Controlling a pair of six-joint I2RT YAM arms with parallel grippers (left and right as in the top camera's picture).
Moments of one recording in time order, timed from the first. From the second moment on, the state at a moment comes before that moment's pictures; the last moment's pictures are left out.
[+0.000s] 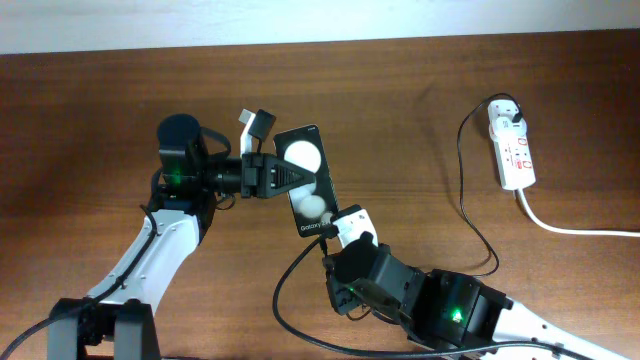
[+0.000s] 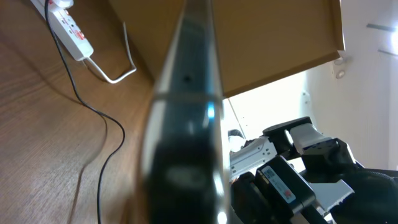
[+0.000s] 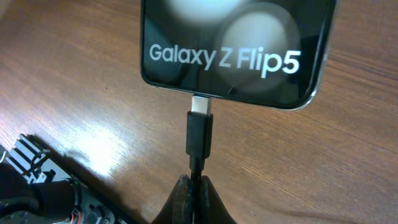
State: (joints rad) left arm -0.13 1.54 0.86 0.47 1.53 -0.89; right arm 1.06 1.10 0.99 -0.71 0.15 0.64
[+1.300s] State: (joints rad) left arm -0.13 1.54 0.86 0.45 1.54 -0.72; right arm 1.06 1.16 0.99 -0.75 0.20 0.59
